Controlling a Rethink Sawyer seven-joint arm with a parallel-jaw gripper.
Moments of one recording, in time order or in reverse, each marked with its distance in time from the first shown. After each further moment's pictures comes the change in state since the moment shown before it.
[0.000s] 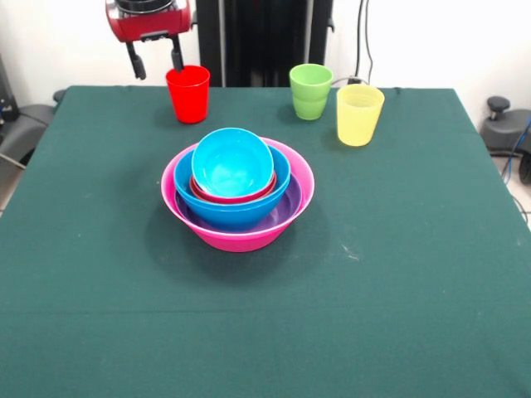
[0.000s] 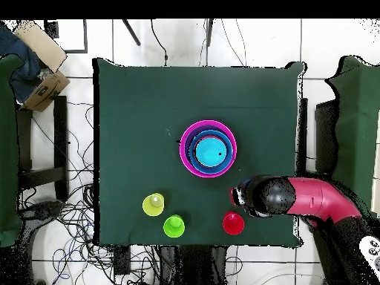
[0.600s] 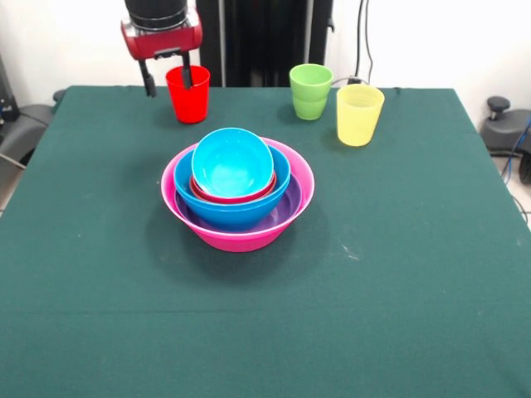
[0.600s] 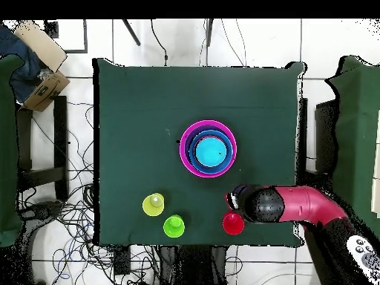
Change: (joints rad) arm 0.005 0.053 -0.020 0.045 -0.093 -0.150 0.000
